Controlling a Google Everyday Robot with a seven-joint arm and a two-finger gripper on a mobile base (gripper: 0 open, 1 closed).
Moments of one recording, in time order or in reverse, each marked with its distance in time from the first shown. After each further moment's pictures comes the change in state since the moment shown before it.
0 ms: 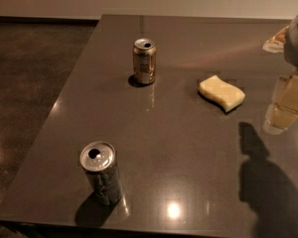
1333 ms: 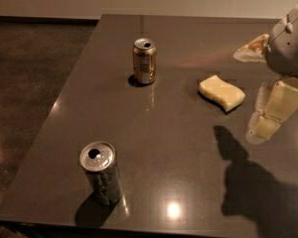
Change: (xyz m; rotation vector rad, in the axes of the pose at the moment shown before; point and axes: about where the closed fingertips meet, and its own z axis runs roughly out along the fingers) arm -0.043 0.029 0.007 -0.120 -0.201 -0.105
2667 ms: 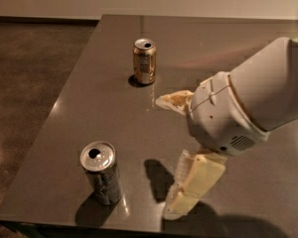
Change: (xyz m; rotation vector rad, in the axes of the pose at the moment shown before) arm -0.115 0.117 0.063 -0.133 -0.312 -0.118
